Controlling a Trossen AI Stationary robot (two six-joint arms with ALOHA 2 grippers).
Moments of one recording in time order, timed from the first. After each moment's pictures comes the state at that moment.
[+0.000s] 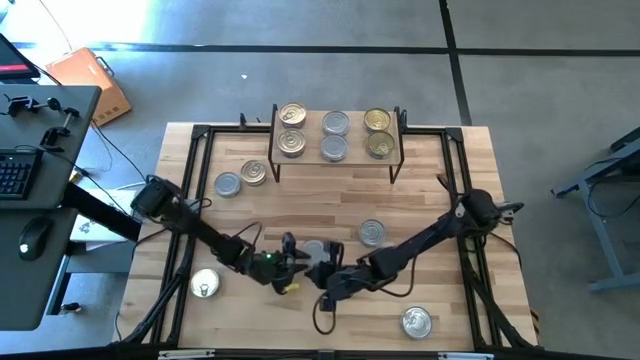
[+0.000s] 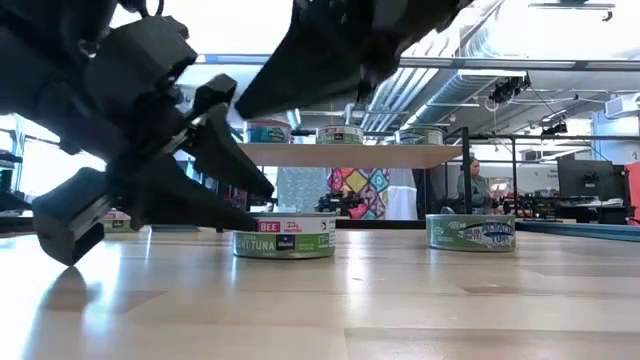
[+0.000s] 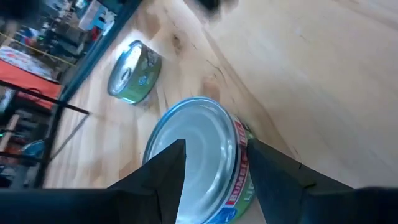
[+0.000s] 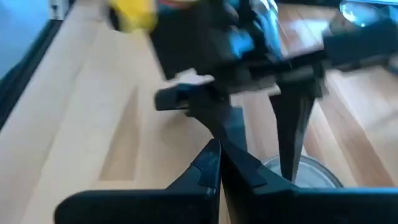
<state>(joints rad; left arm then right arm) -0.52 1.86 0.62 0.62 -0.60 0.49 0.47 2.01 1.33 0.02 0.47 0.23</state>
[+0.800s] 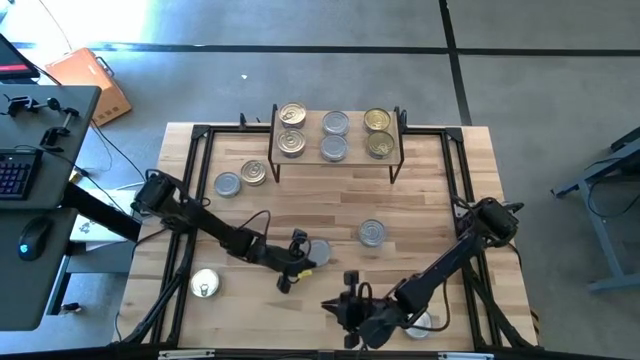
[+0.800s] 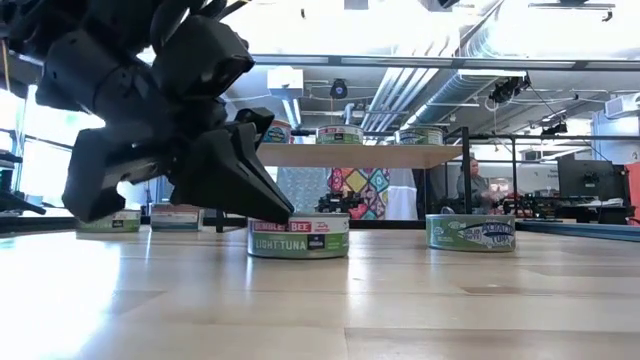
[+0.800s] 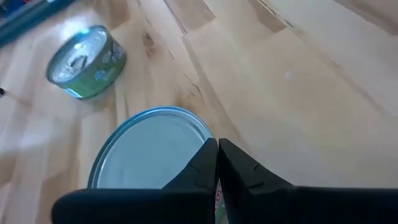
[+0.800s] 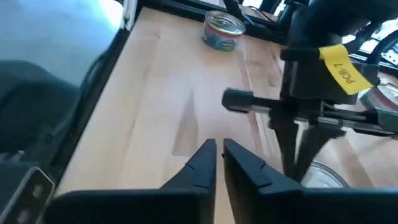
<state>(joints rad) -0.41 1.84 0.71 0.48 -0.28 0.24 0.72 1.97 1.33 0.00 0.71 0.18</state>
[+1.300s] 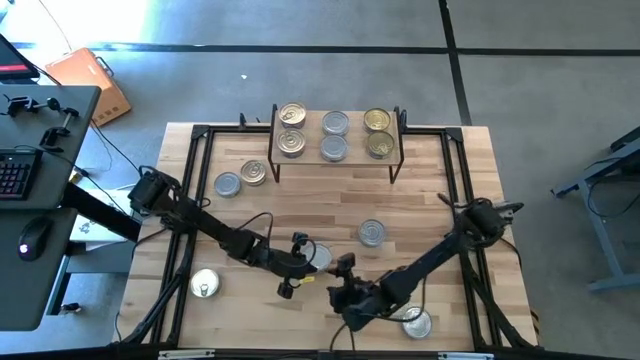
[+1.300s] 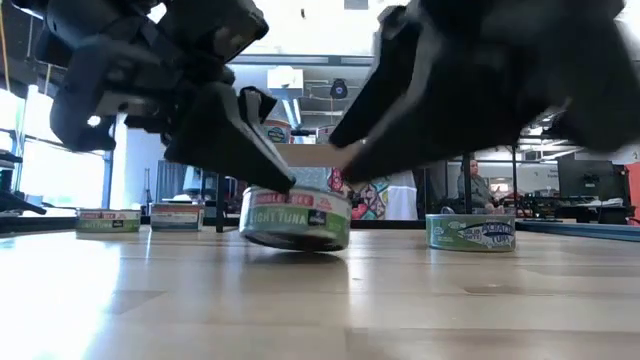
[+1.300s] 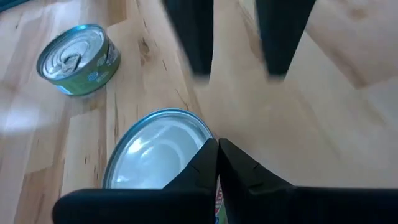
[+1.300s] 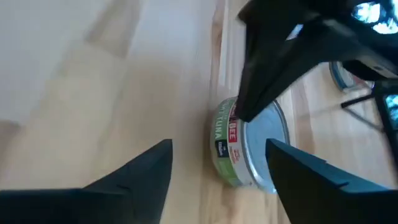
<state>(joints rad) -0.43 1.78 0.81 0.30 -0.28 0.08 0.62 2.04 1.33 -0.25 0.73 0.03</state>
